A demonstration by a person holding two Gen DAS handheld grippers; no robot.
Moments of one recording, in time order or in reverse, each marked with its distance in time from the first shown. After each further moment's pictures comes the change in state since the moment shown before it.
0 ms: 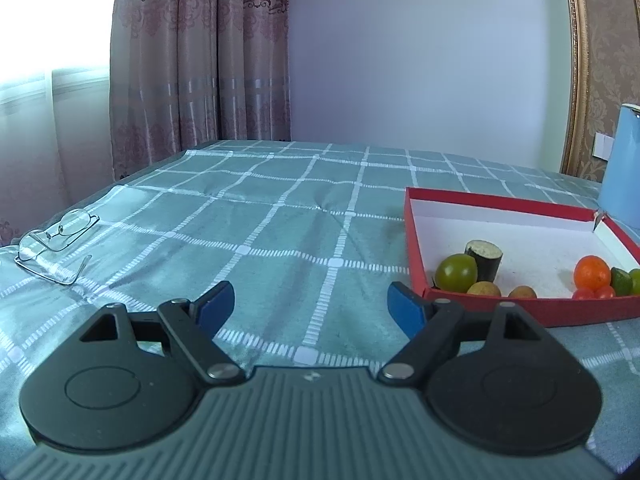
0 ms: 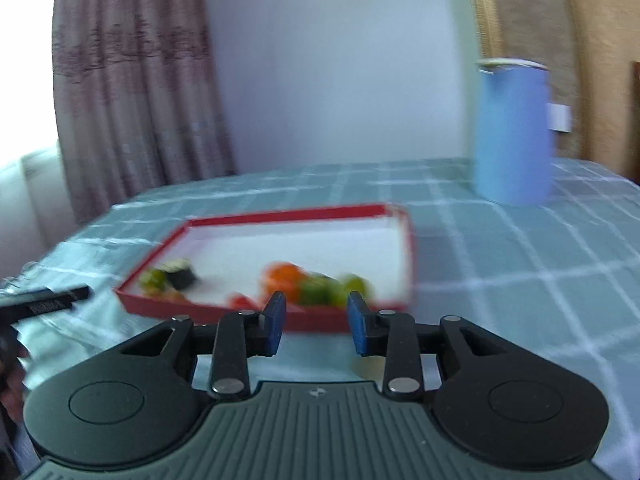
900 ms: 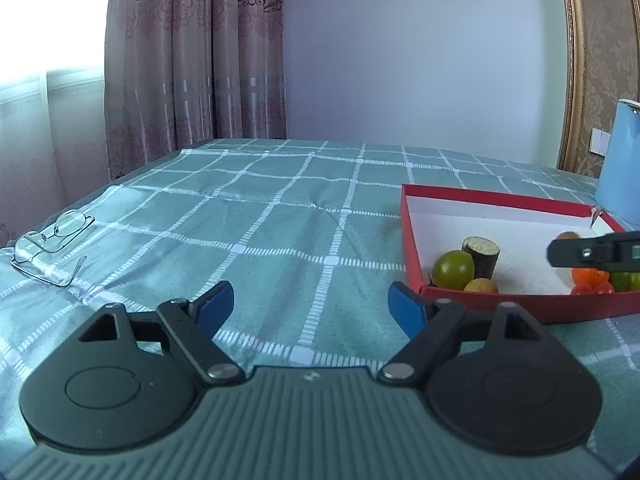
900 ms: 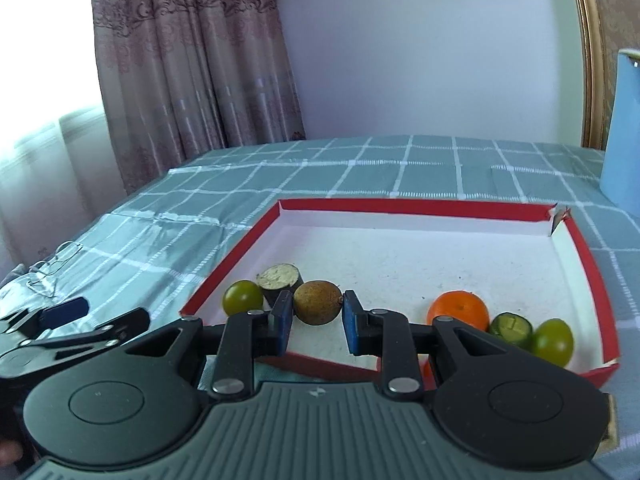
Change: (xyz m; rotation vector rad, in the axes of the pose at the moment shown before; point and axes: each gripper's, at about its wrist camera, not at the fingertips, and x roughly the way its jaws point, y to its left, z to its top) left arm 0.003 -0.001 0.000 0.007 0.008 -0.011; right arm 0.114 0.115 0.035 -0.075 0.127 0.185
